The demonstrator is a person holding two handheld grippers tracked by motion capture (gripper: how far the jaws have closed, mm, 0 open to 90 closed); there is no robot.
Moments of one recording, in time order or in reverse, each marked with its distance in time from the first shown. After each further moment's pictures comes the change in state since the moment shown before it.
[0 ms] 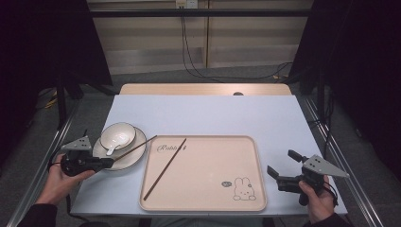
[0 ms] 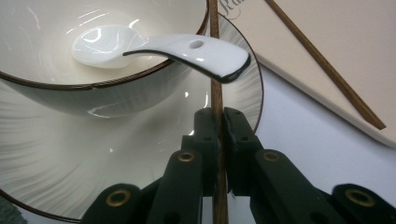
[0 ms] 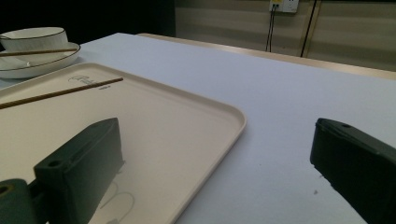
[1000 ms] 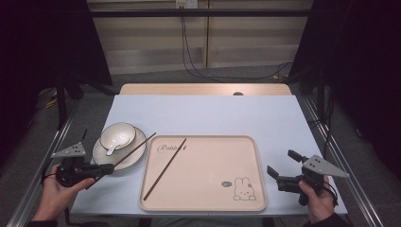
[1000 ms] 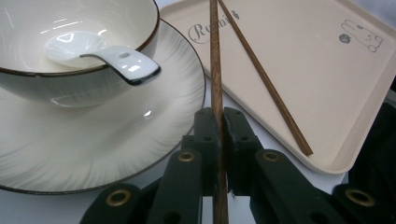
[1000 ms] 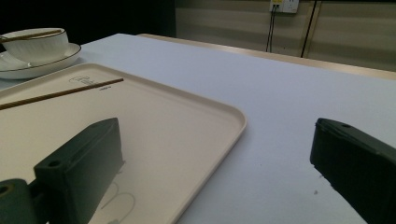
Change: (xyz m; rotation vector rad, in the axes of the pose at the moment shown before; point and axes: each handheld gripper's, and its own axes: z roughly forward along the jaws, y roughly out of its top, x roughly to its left) left arm -0.044 -0.001 -0.018 -0.085 0.015 -0.129; right arm 0.000 0.000 0.000 -0.001 0.003 0.002
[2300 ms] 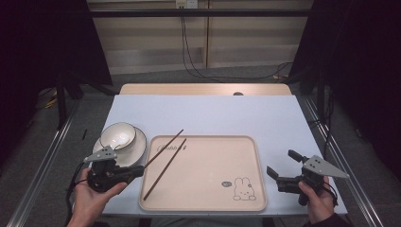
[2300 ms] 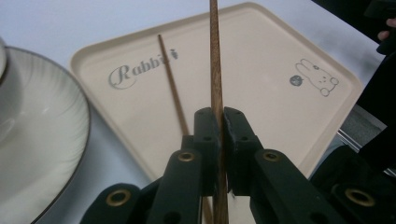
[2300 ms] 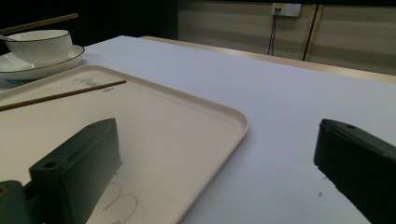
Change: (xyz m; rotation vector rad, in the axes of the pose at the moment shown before) left arm -0.087 0.040 0.041 -0.074 -0.020 -0.049; right arm 0.001 0.000 0.000 -0.012 0.008 -0.007
